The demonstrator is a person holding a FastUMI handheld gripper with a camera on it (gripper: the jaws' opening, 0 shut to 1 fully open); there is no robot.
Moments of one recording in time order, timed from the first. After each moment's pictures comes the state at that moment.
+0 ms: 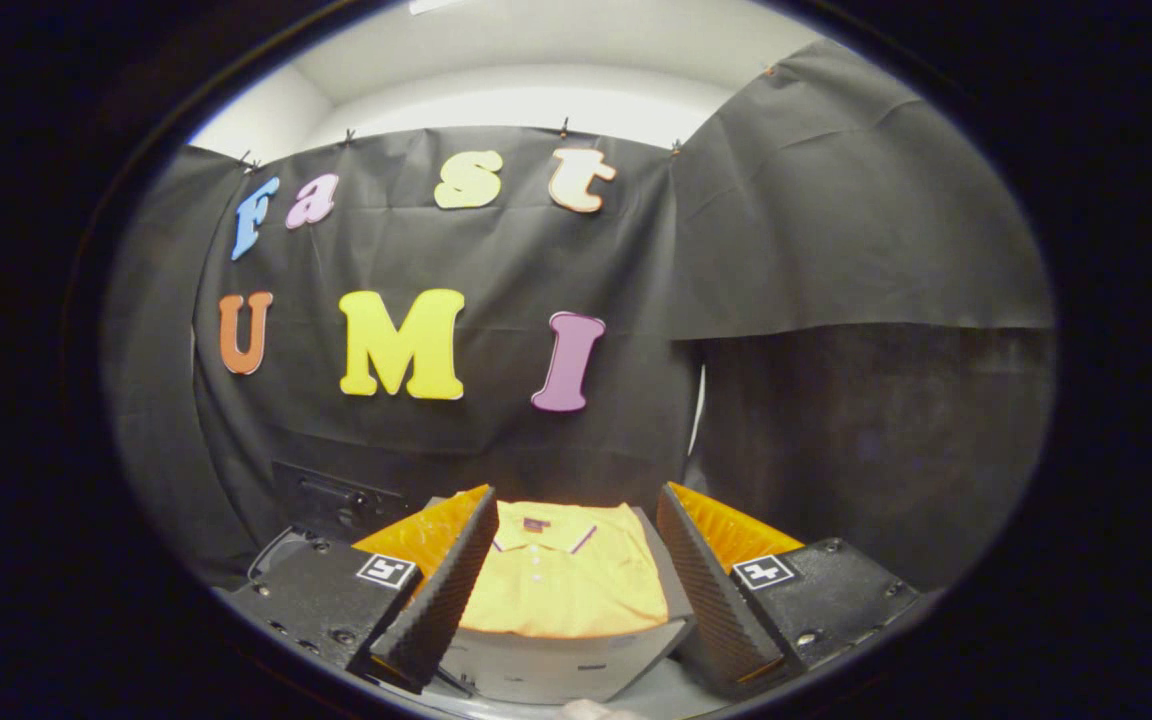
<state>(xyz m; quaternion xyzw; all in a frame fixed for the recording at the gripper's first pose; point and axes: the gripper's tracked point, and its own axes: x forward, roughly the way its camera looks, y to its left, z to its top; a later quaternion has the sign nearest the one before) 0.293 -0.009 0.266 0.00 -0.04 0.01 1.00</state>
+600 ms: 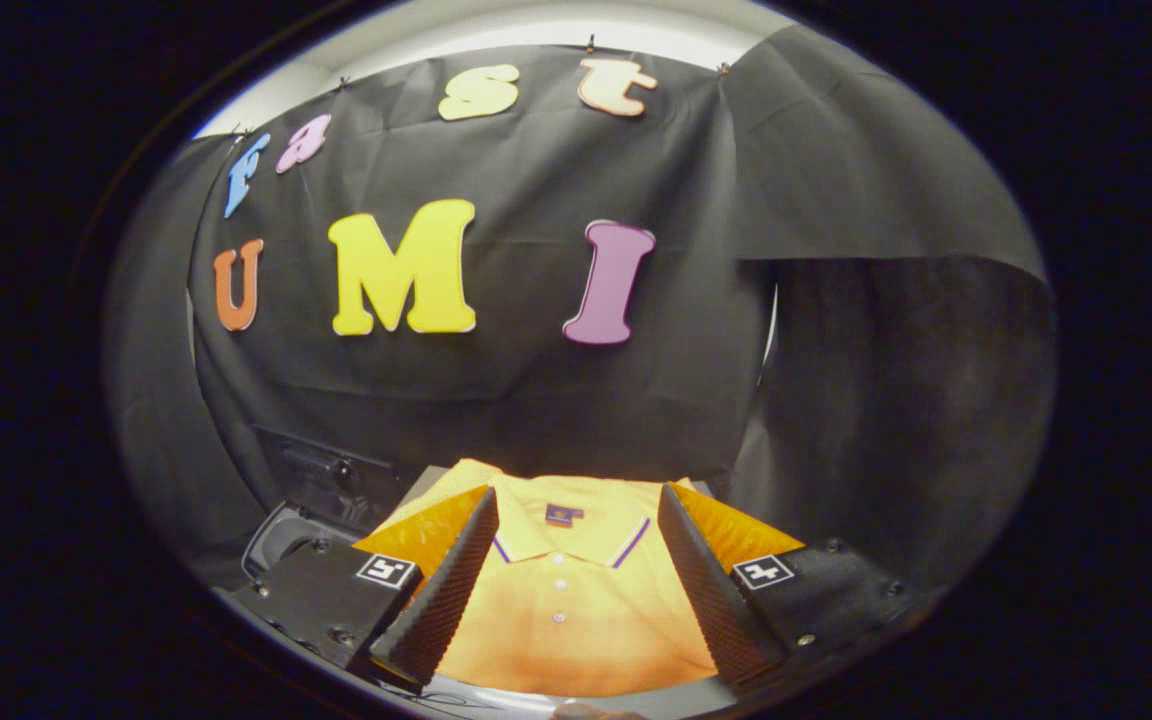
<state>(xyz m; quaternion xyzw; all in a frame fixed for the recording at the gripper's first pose) 0.436 0.023 0.215 -0.01 0.09 0.05 0.99</state>
